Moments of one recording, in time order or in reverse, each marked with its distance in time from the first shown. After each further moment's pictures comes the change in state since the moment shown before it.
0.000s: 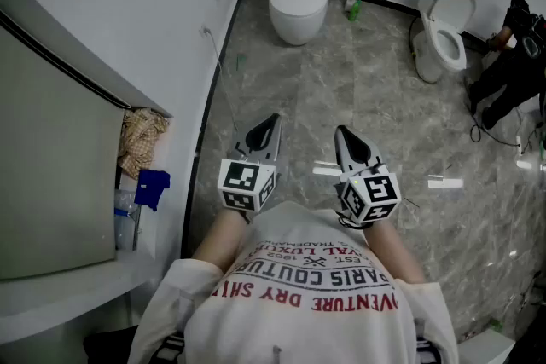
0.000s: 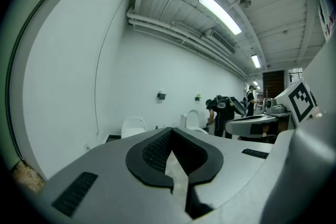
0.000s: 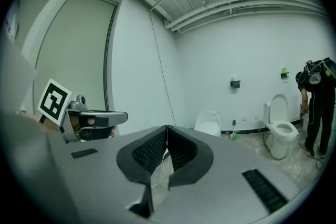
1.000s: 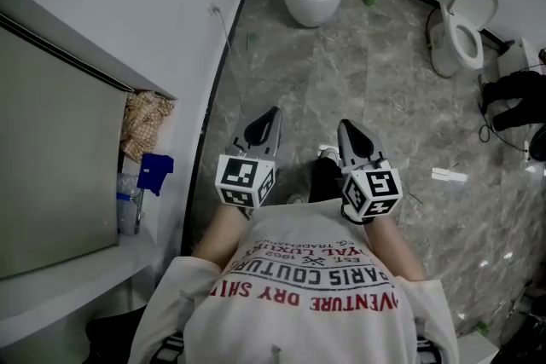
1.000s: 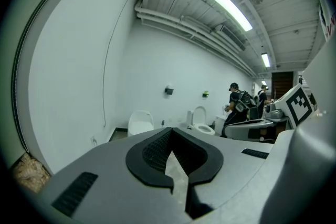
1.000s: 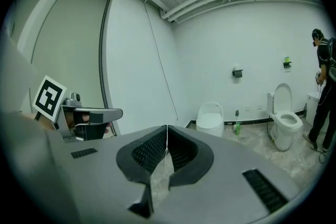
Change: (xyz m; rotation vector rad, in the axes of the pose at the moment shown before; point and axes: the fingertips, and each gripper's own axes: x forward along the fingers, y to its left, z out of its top) left arm 0.019 0.038 -0.012 -0.051 0.050 0.068; right arm 0.051 -0.010 -0.018 0.043 0.078 0.027
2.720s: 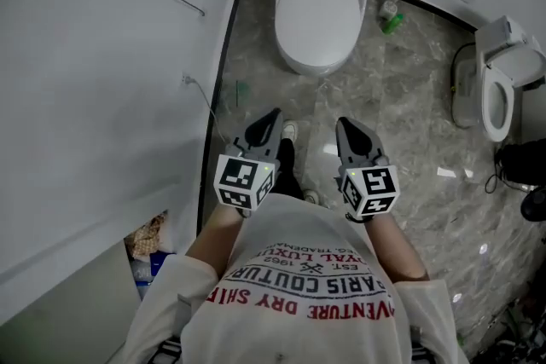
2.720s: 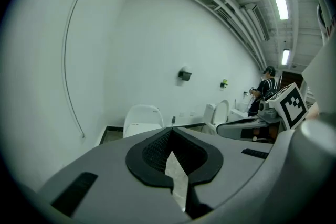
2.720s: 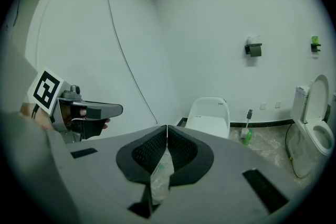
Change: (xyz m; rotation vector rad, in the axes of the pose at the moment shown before) left arm 0.589 0.289 0.079 -0.055 0.193 -0.039; right arm 0.568 -0.327 0.112 0.046 0.184 0.023
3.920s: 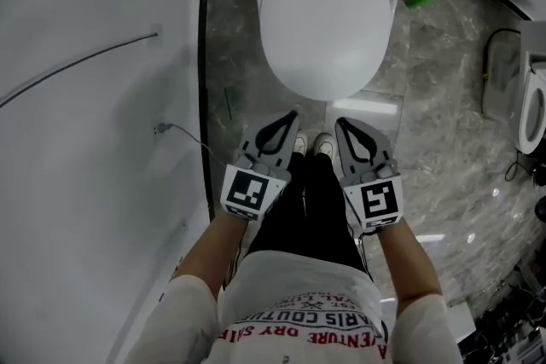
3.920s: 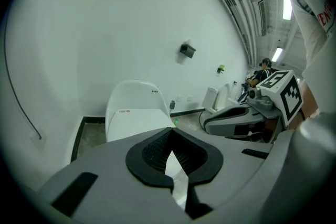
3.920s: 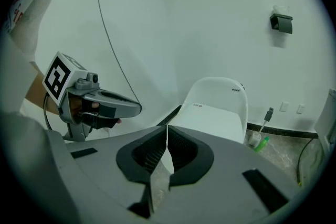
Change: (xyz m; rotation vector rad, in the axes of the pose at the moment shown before) left arm 0.309 0.160 -0.102 0.024 0.126 -0.202; right arm 0.316 -0.126 -0.073 -0.145 0.167 0.051
